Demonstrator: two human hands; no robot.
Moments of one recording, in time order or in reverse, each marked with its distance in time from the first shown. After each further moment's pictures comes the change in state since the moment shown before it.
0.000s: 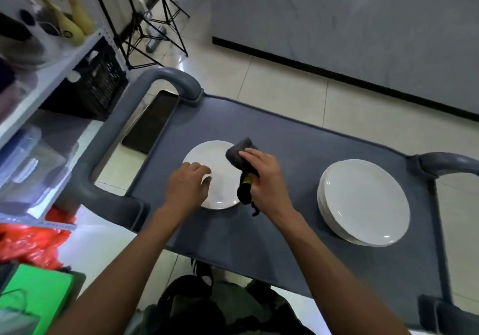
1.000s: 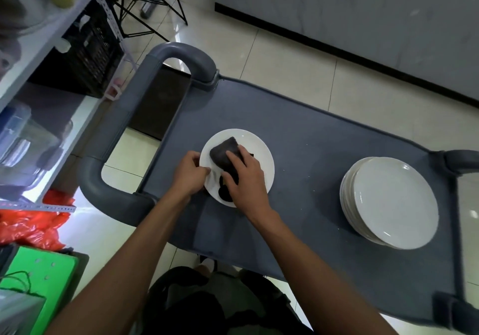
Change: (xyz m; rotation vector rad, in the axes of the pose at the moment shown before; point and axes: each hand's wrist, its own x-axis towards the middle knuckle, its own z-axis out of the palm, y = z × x) left_hand 0.033 -0.056 0.013 -0.829 -0.201 -0.728; right_hand 0.019 -0.009 0.115 -0.111 -0.158 0.164
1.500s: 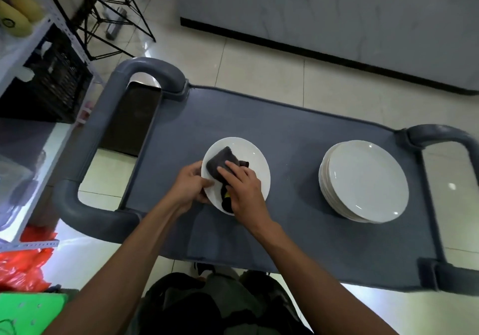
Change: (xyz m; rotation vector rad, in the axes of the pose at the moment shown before) left_hand -0.029 0.019 0.024 -0.187 -0.386 0.005; right_hand -0.040 0.020 -0.019 -0.068 0.102 -0.082
